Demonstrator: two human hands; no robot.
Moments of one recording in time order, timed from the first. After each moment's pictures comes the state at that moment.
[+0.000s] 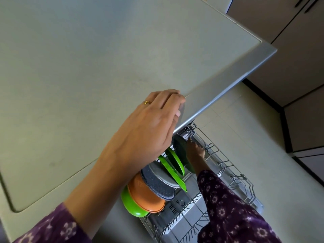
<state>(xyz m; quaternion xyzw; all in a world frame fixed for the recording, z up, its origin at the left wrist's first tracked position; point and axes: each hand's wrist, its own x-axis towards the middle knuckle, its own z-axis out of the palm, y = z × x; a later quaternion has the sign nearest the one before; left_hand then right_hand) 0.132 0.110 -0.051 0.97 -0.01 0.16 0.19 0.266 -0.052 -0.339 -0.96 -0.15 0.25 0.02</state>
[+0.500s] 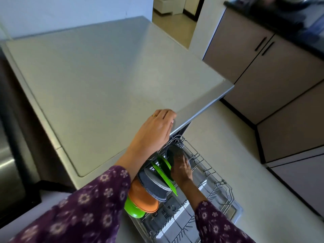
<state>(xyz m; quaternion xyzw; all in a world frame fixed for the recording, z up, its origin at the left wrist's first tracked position) 0.130 0.109 -0.051 0.96 -0.02 0.20 0.17 0.156 -0.058 -0.219 -0.96 -0.21 0.19 0.07</state>
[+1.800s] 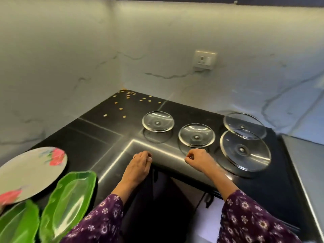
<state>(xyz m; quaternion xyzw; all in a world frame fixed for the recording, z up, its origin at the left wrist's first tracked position) -0.652 0.261 0.080 0.71 0.63 0.29 0.14 -0.404 0.304 0.129 -0.66 -0.72 0.21 0.08</state>
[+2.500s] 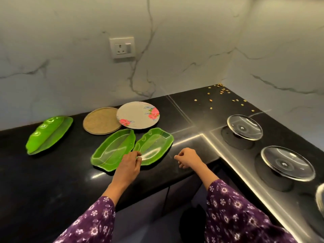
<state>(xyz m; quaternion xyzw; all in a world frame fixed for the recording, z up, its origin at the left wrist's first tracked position) -0.789 0.008 0.057 0.40 0.85 0.35 0.06 -0.649 0.219 0.084 -0.43 -0.81 0.40 -0.05</state>
